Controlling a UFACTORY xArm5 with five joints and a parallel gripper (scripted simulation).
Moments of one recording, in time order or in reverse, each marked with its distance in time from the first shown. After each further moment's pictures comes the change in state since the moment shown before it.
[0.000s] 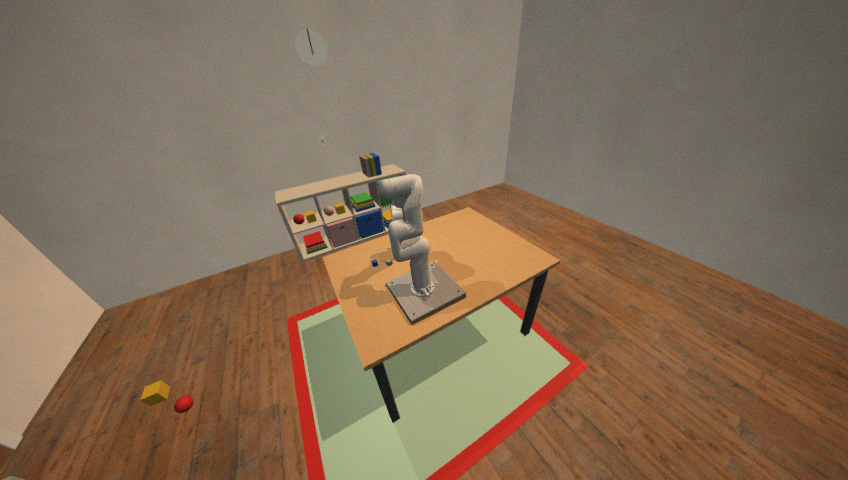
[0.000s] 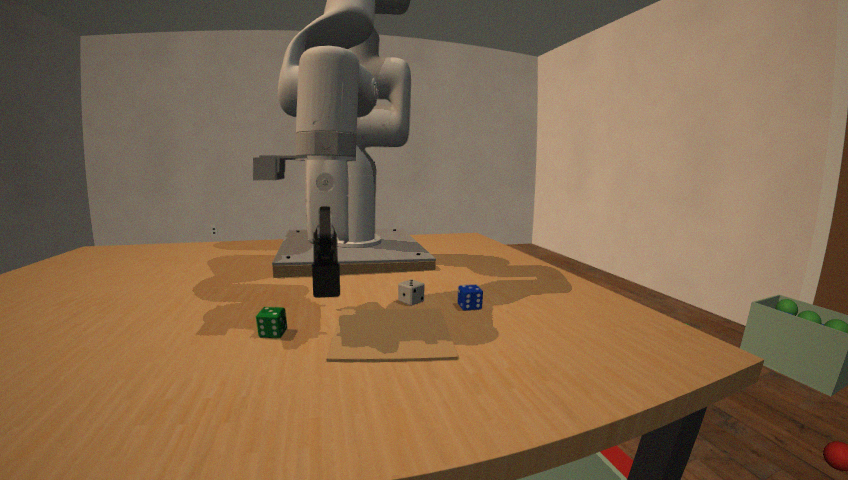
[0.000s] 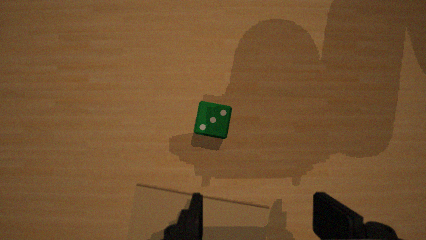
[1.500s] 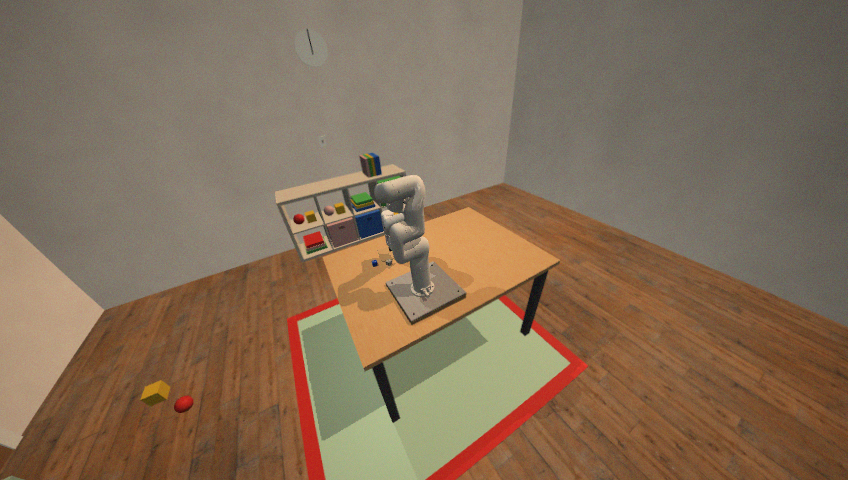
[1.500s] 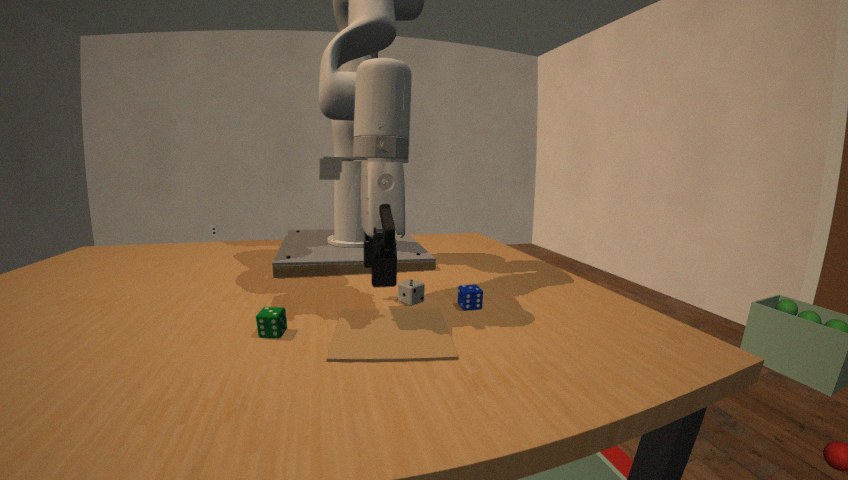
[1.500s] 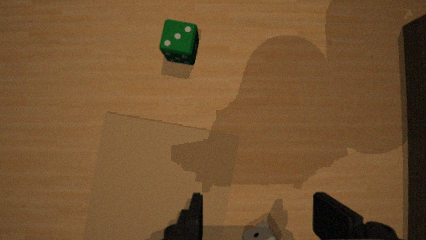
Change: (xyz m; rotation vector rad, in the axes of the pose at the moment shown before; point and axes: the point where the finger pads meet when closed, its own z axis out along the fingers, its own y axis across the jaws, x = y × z) arm -0.074 0.032 0.000 -0.003 -0.004 -0.003
